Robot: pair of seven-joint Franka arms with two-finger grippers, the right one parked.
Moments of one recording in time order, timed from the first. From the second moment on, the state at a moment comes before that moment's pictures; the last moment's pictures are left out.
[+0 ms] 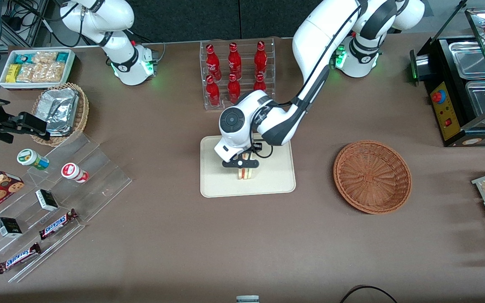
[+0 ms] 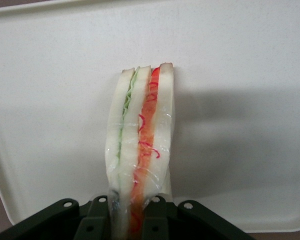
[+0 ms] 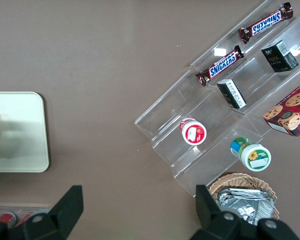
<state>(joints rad) -0.74 0.78 -0.12 -1.38 0.04 2.01 -0.81</state>
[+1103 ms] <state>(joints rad) -0.75 0.78 -0.12 -1.32 0.04 1.94 -0.83</state>
